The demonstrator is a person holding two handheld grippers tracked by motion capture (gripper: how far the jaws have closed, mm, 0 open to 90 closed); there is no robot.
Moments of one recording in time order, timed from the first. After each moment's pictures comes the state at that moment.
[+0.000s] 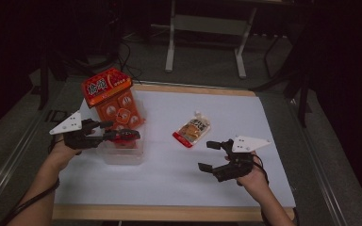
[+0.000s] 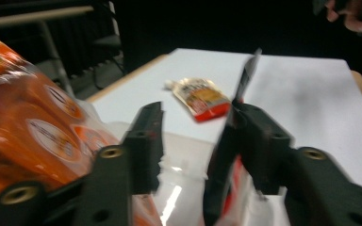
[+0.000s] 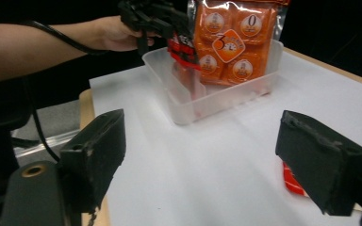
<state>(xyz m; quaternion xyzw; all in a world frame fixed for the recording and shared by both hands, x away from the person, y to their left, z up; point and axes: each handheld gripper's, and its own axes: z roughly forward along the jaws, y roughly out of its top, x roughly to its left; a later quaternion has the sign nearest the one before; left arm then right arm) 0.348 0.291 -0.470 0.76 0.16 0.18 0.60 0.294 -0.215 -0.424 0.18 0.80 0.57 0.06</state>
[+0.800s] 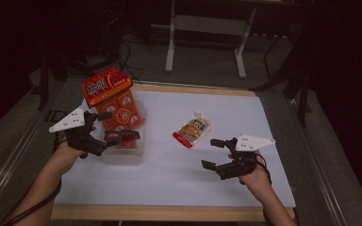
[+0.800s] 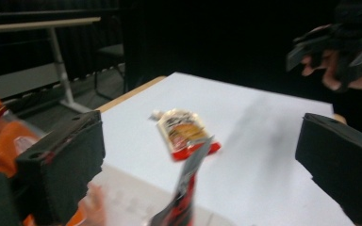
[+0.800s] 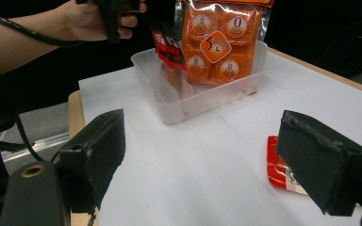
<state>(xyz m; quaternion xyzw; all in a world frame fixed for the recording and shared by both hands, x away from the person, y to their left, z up) 0.319 0.253 -0.423 0.75 0.20 0.16 0.62 0.297 -0.224 -0.423 0.19 0.80 0.57 0.07</state>
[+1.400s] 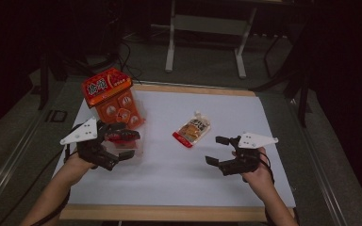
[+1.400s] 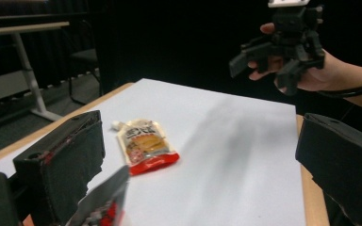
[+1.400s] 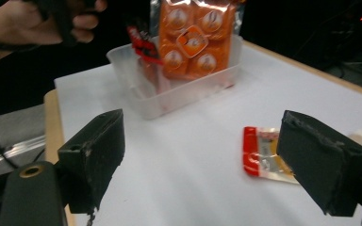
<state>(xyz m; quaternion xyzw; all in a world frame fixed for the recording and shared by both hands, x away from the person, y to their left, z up) 0.289 0.211 -0.417 0.75 0.17 0.13 0.62 0.305 -0.234 -0.426 0.22 0.80 0.56 0.10</state>
